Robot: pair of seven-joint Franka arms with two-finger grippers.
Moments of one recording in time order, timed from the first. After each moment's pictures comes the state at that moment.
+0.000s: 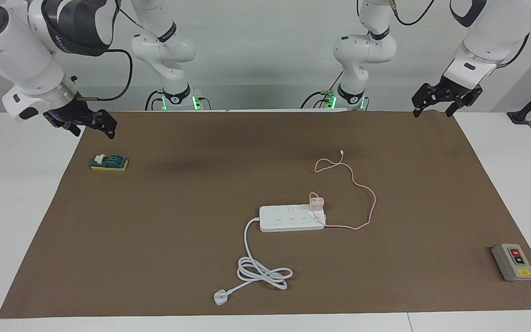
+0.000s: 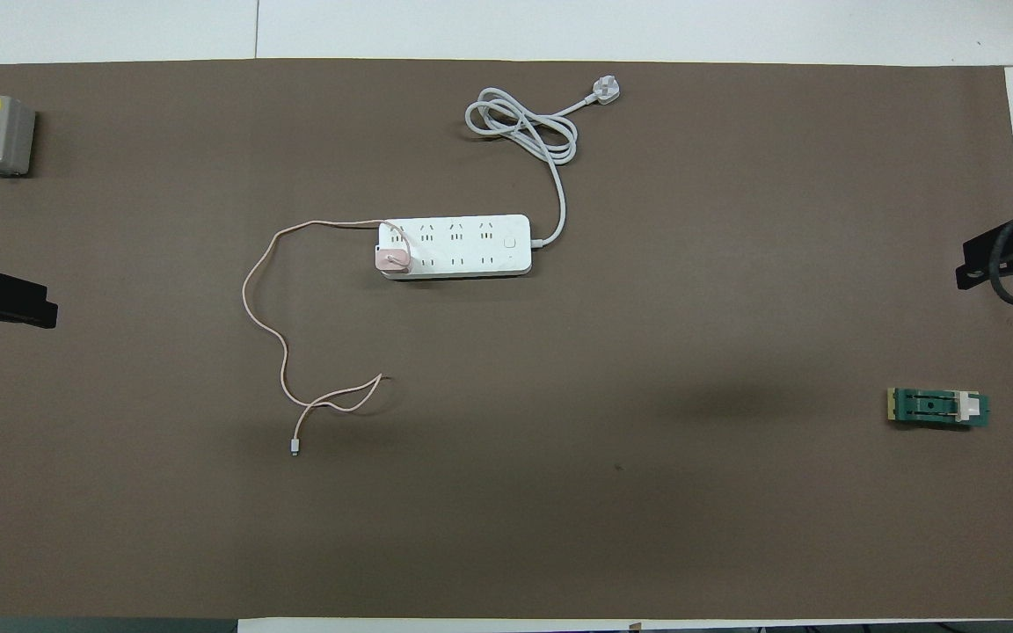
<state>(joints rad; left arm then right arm) -0.10 -0.09 0.06 -1.65 0.00 1.49 0.03 -0.08 0.09 -0.04 -1.53 -0.02 1.46 -0.01</state>
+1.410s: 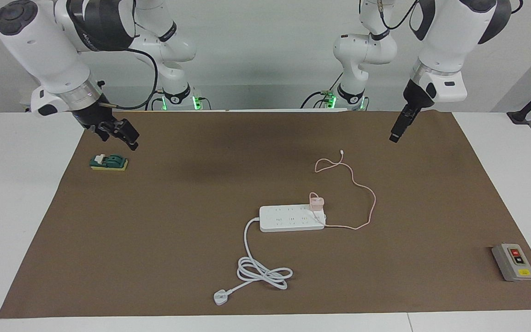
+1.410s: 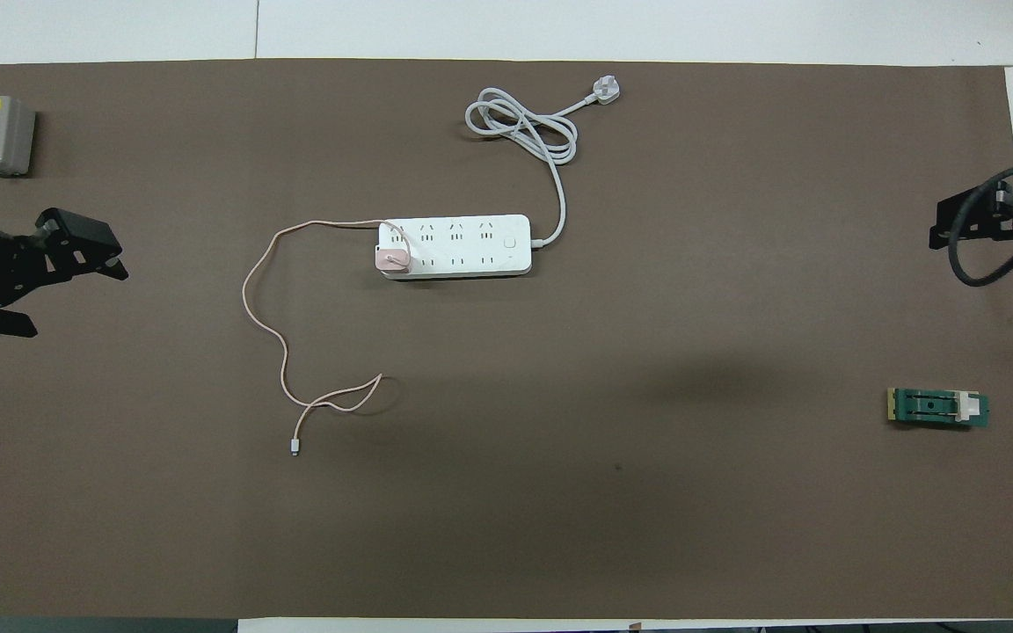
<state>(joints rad) -0.25 -0.08 0.04 -1.77 0.00 1.76 -1.16 -0.02 0.09 0.00 -1.56 0.17 1.58 0.57</state>
